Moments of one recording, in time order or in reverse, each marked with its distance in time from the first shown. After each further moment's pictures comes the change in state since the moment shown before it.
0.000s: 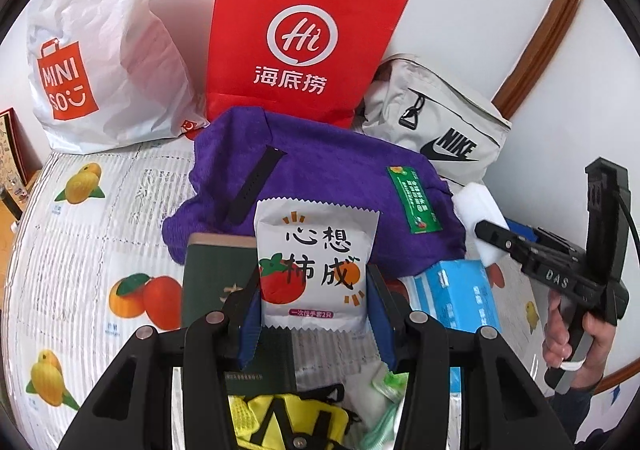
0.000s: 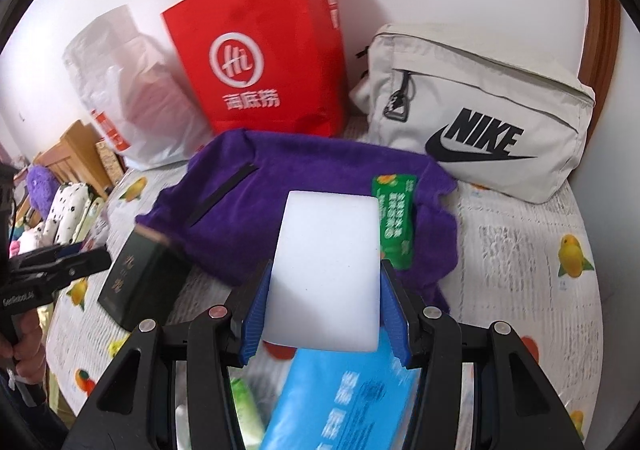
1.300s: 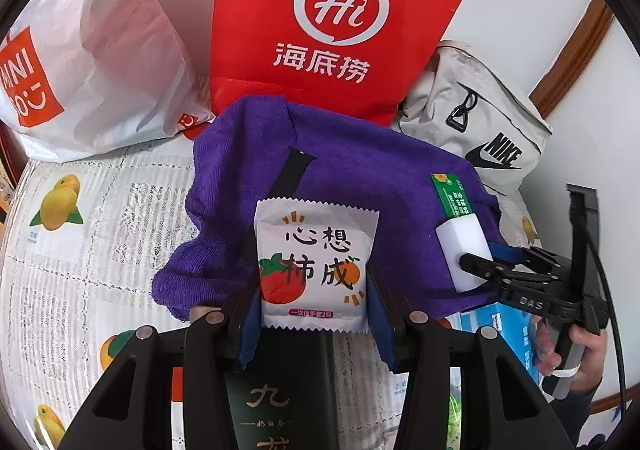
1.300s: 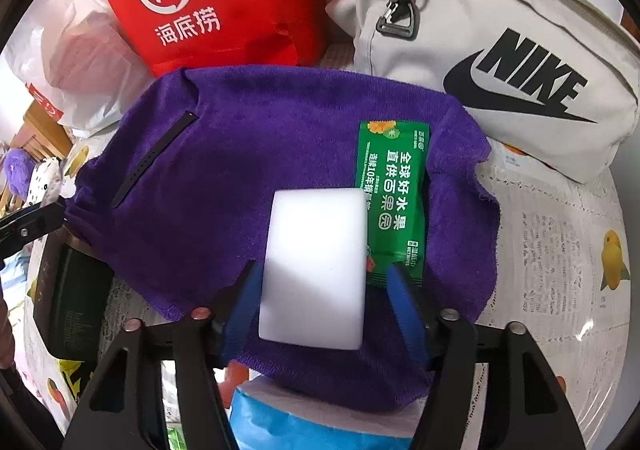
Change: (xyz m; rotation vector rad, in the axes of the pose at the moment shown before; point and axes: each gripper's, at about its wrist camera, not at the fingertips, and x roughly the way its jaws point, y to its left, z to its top) left arm 0.070 0.027 0.037 -0.025 0.071 0.035; right arm 0.099 -0.017 0.010 -0.007 0.202 -0.041
